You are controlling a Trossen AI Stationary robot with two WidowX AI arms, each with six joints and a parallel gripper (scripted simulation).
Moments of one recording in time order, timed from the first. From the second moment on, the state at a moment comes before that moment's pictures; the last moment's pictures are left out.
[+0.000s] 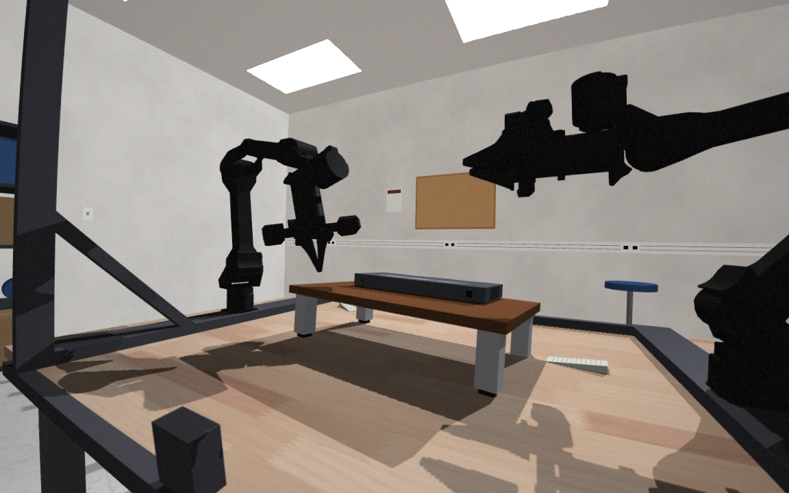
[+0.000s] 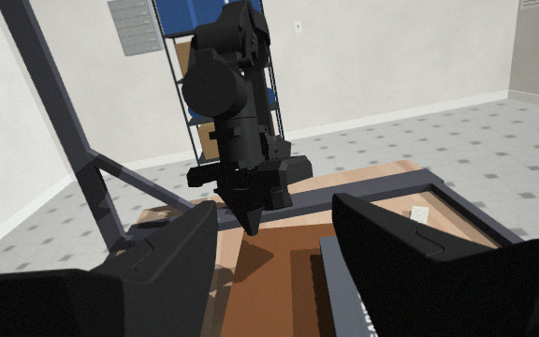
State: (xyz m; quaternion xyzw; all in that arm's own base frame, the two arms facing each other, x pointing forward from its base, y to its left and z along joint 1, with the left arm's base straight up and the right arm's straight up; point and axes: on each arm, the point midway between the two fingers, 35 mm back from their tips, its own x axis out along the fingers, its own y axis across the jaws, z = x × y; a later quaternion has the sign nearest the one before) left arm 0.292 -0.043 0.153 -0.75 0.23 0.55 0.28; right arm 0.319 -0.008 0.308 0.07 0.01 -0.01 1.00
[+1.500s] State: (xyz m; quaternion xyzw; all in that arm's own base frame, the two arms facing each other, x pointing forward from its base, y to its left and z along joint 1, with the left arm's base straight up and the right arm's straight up) left arm 0.338 -0.022 0.235 -0.50 0.24 0.11 0.82; right arm 0.267 -0.081 0.167 0.68 0.20 -0.39 0.58
